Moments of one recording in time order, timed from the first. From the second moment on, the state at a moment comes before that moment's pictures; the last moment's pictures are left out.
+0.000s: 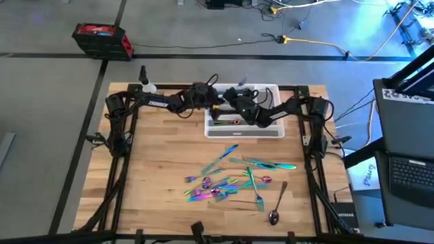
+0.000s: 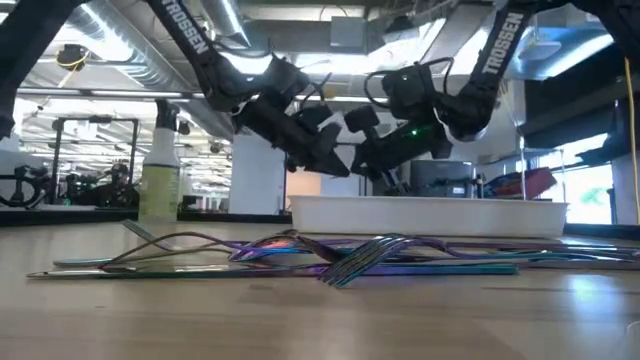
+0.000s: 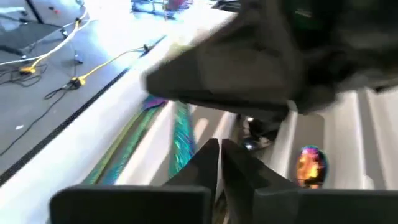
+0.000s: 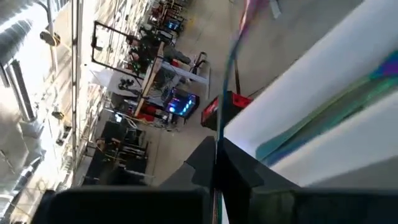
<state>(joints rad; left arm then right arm) 0.50 1.91 1.08 0.40 0.06 0.03 -0.37 1.96 0.84 0.89 0.60 1.33</state>
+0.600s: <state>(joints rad) 0.53 1.91 1.08 0.37 0.06 0.10 -0.39 1.96 0.84 0.78 0.50 1.45</state>
